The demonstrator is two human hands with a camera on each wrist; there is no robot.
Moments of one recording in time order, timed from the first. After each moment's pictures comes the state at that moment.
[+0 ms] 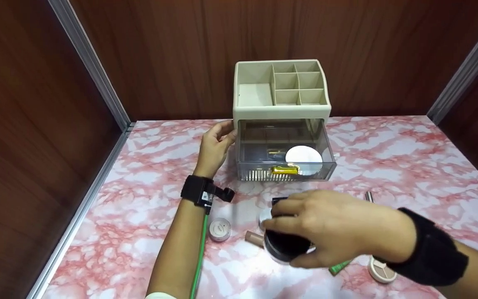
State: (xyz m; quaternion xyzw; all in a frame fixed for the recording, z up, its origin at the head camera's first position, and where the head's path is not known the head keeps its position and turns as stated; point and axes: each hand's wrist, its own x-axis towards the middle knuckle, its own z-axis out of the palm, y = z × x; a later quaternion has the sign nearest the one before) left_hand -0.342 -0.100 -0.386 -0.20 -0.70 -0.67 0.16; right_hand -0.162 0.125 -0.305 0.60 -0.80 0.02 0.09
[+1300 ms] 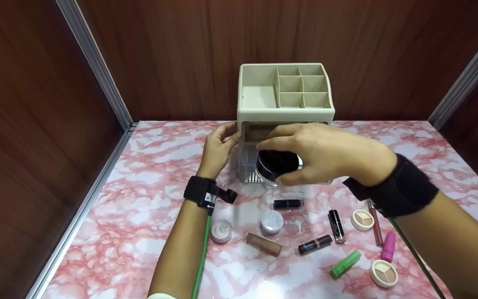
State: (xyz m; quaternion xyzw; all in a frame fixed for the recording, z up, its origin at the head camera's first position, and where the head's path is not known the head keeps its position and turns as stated) left_hand -0.342 -0.102 -0.386 -0.20 -0.70 -0.67 0.14; right_hand -0.245 0.118 -0.254 0.53 -0.84 0.06 0.09
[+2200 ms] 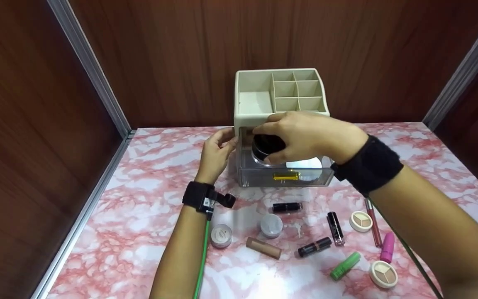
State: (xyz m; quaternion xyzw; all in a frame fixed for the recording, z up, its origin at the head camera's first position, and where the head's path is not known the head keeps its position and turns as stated) left_hand -0.342 -0.100 -0.383 -0.20 -0.71 -0.65 0.16; right_hand -0.287 0.108 -0.249 0.42 -0.90 0.00 0.05
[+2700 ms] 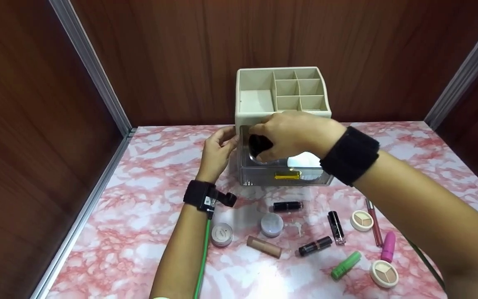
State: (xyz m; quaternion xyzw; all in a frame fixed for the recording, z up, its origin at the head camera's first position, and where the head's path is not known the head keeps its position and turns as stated) left_hand -0.342 -0.099 -0.383 -0.20 -0.71 -0.66 0.16; right_hand -0.303 0.087 -0.256 0.38 -0.92 -0.06 0.00
